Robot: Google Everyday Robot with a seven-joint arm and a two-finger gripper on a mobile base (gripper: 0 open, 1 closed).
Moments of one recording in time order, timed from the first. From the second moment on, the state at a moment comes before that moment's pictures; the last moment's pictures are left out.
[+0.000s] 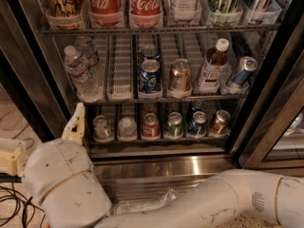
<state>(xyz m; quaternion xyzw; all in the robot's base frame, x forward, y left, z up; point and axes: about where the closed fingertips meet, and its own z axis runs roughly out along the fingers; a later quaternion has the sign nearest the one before) 0.392 0.204 0.955 -0.08 0.60 0.38 0.69</state>
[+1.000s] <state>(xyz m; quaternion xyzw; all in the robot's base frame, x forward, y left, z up) 0.443 0.132 0.924 -0.07 0.68 0.22 0.70</state>
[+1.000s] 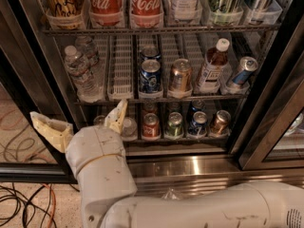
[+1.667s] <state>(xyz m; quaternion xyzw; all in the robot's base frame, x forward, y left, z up) 0.471 0.123 0.909 -0.07 0.70 0.20 0.68</state>
